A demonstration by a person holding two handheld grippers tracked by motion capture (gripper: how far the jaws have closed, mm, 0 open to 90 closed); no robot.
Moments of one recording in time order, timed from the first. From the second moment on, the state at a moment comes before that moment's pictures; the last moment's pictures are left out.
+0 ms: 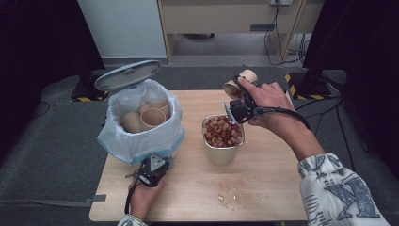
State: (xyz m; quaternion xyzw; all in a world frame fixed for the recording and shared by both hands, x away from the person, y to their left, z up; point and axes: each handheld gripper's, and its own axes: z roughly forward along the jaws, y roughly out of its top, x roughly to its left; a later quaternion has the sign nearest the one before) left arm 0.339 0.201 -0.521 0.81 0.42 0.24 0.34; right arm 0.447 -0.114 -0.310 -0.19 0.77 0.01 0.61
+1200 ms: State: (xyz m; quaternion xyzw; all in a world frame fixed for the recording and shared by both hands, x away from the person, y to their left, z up) left arm 0.339 0.201 -0.521 0.81 0.43 0.24 0.34; right arm 0.448 -0.100 -0.356 -0.27 0.76 -0.07 0.58
